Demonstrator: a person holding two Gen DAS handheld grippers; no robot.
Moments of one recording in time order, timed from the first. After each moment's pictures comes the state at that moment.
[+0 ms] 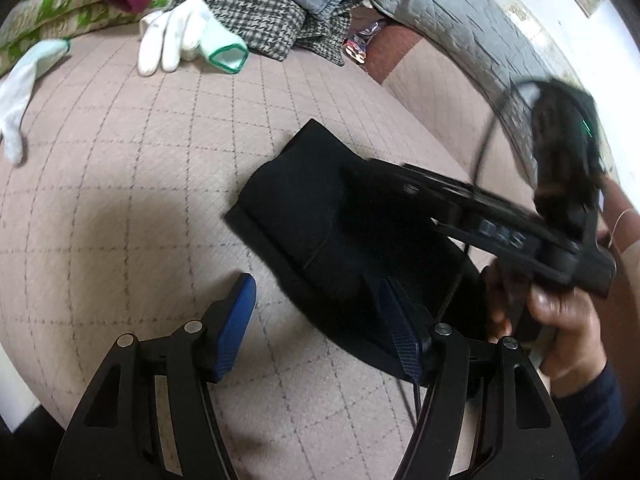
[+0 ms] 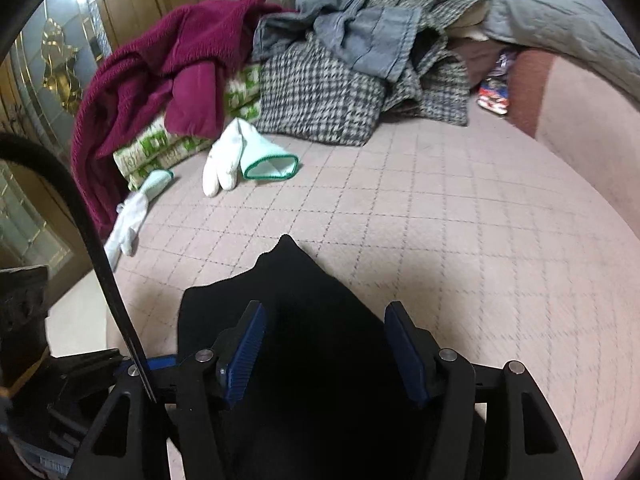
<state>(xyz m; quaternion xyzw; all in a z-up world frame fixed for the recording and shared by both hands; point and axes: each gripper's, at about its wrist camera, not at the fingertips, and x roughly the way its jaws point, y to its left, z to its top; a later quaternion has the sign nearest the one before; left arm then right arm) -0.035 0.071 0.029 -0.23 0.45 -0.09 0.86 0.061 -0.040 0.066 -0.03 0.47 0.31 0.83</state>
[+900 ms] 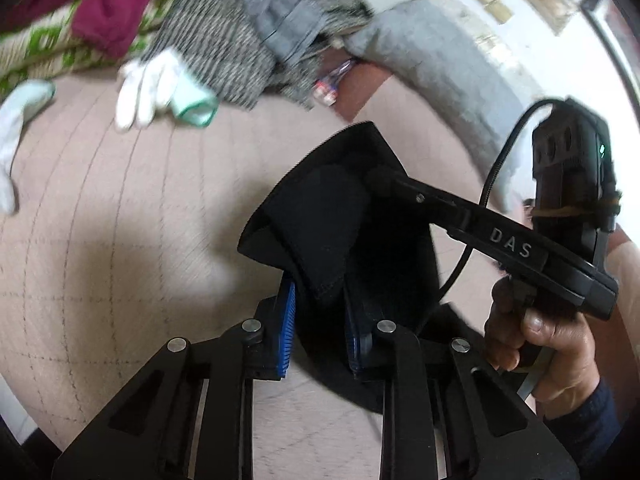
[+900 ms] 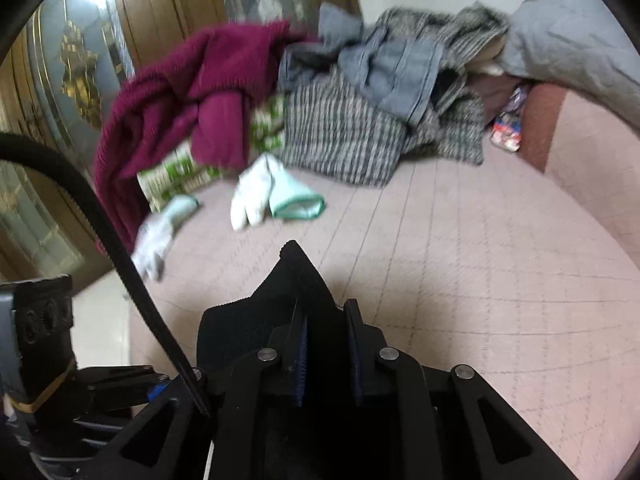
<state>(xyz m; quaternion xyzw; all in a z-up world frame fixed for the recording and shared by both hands) -0.041 0.071 0.061 -0.24 0.37 -0.13 0.89 0.049 -0.043 0.108 -0.01 0.41 0.33 0.85</state>
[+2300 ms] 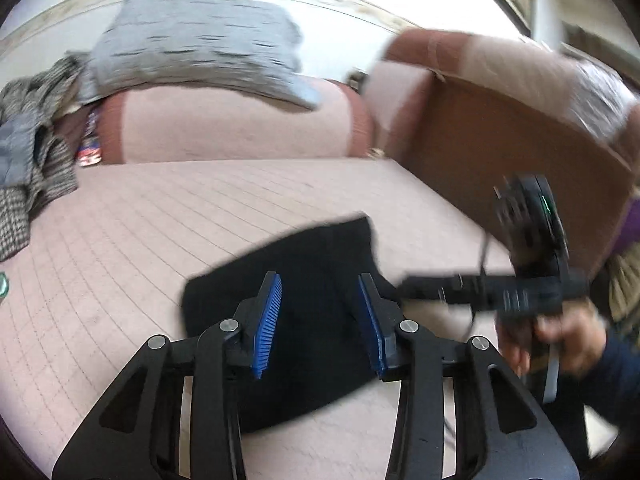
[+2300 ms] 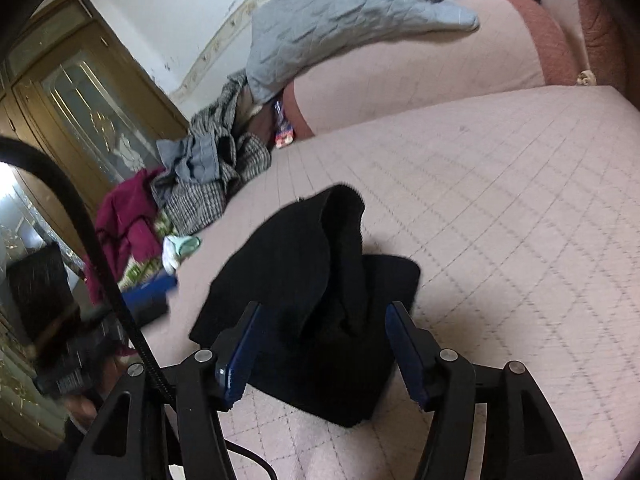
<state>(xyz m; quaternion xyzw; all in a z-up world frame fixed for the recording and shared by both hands) -0.073 -0.127 0.122 0.02 0.32 -0.40 0.86 -0.158 -0.298 0.101 0.25 0.39 0.10 0.88</state>
